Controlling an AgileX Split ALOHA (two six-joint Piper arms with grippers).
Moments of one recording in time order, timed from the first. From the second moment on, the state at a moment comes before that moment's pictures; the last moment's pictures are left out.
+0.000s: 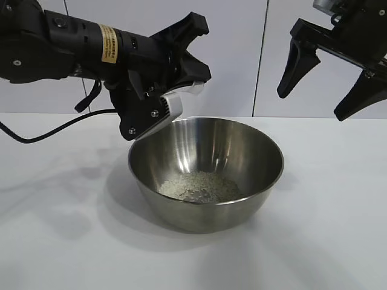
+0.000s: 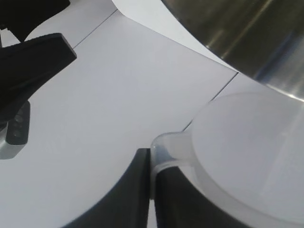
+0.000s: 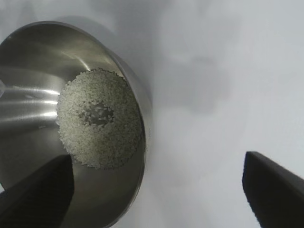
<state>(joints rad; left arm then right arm) -0.54 1.89 -1.07 0.80 -0.55 1.82 0.05 1.76 -1.36 0.41 0.98 -0.18</state>
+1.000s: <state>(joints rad) -0.60 1.83 -0.84 -0.06 -1.09 0.38 0.05 1.76 -1.36 0.41 0.96 -0.18</state>
